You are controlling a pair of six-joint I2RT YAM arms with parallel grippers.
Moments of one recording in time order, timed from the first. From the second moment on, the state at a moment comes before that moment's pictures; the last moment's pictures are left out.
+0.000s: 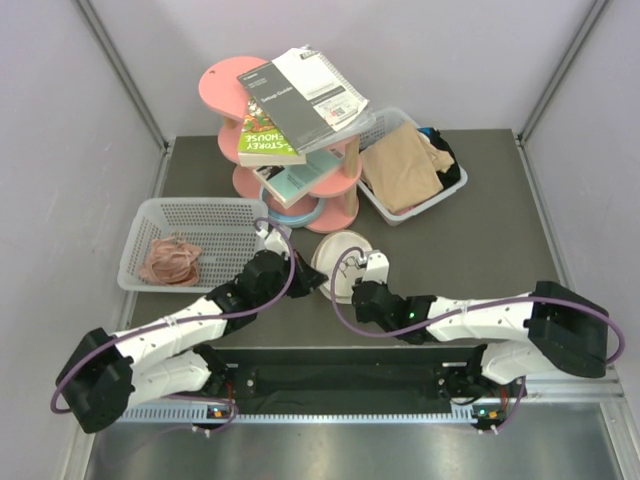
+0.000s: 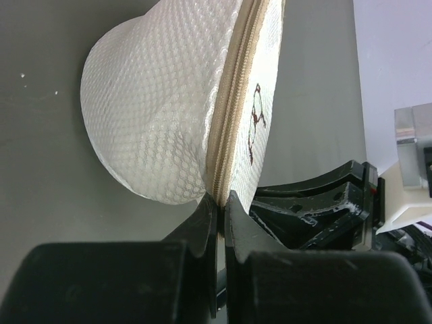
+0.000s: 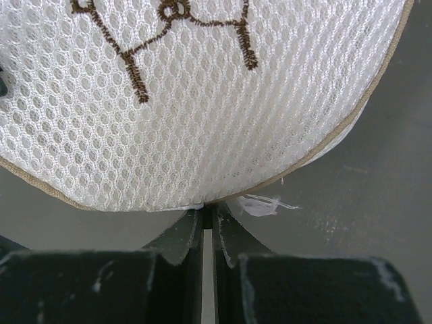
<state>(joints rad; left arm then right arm) -0.79 1.05 0.46 0.14 0.01 -0.92 1.18 1.35 0.57 0.00 0.52 0.72</state>
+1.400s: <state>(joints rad) -0.79 1.25 0.73 0.00 -0.17 -0.65 1.16 1.21 0.50 0.02 0.39 0.84</state>
